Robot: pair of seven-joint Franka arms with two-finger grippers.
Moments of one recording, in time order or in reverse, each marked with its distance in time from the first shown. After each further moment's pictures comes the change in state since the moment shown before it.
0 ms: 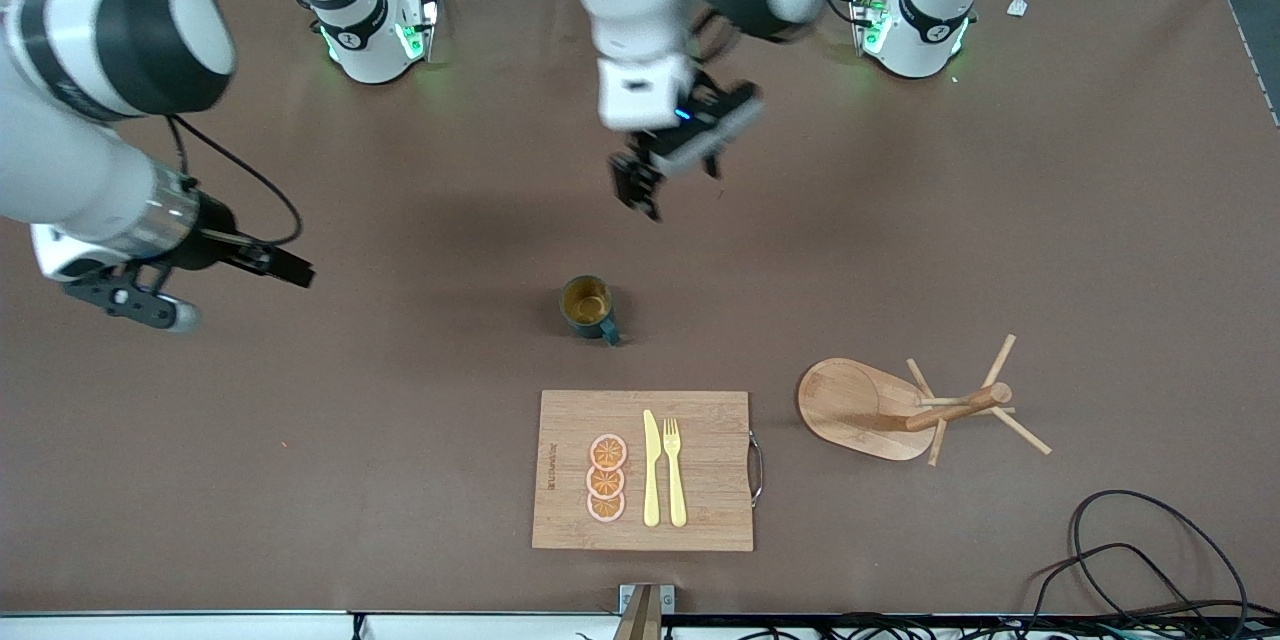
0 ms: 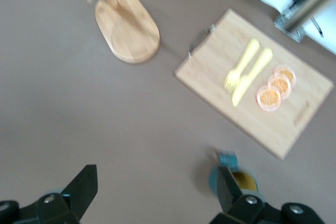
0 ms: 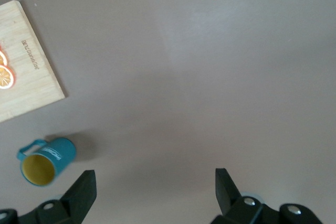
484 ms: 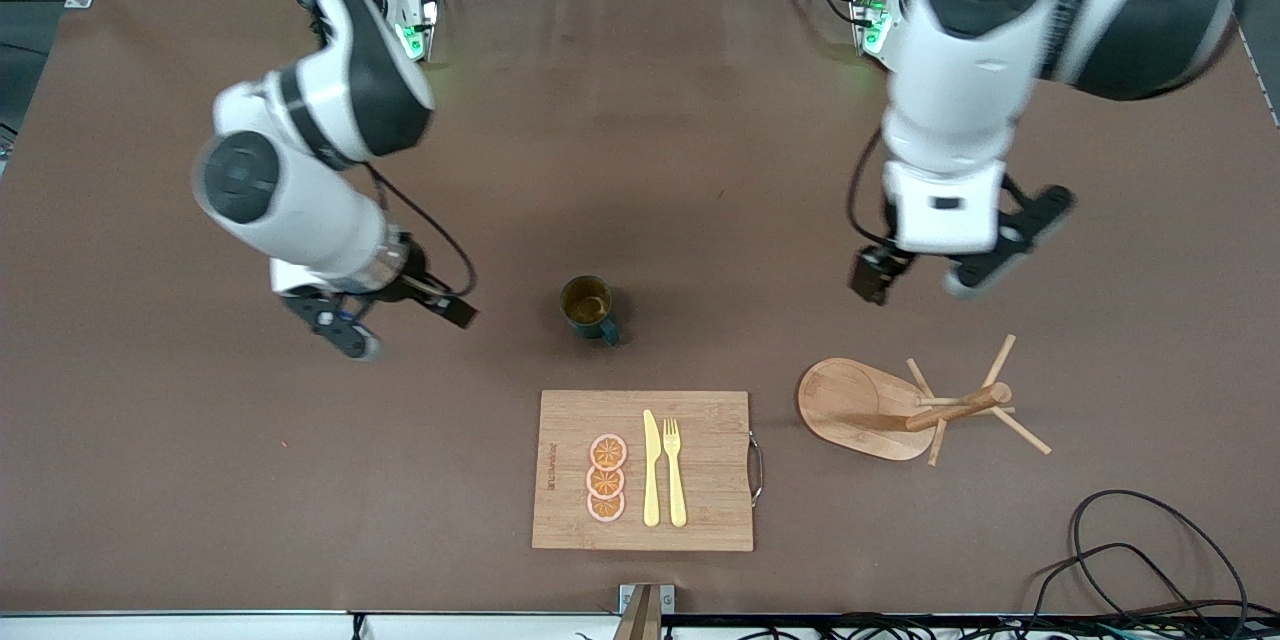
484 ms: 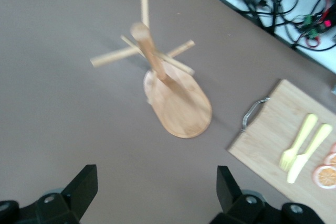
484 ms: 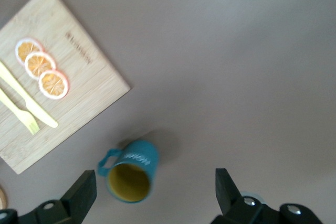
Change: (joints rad) left arm 0.407 -0.083 -0.003 -0.007 -0.134 -0.043 0.497; right arm 0.245 0.214 0.005 0.063 0.088 0.223 0.483
